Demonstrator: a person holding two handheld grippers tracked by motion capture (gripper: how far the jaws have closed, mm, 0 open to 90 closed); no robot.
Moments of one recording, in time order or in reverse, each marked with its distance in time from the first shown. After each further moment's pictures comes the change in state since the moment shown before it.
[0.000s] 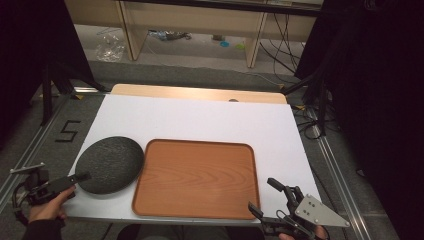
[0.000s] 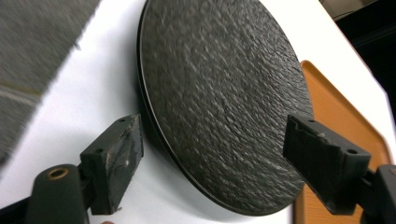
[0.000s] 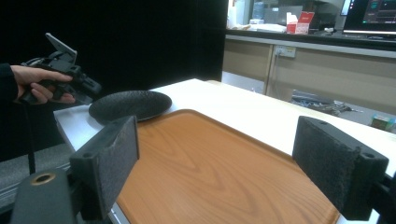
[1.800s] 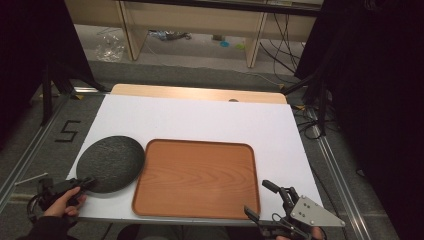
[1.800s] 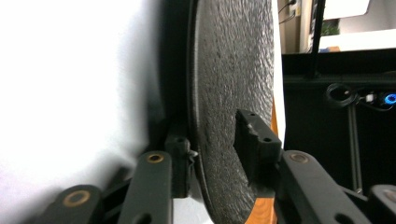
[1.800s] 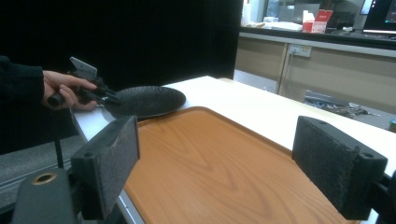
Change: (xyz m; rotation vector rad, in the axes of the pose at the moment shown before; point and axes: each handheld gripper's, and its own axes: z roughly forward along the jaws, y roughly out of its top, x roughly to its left) left arm 0.042 -0.014 0.031 0.045 -0.249 -0.418; right arm 0.005 0.000 0.004 0.007 0.038 -0.027
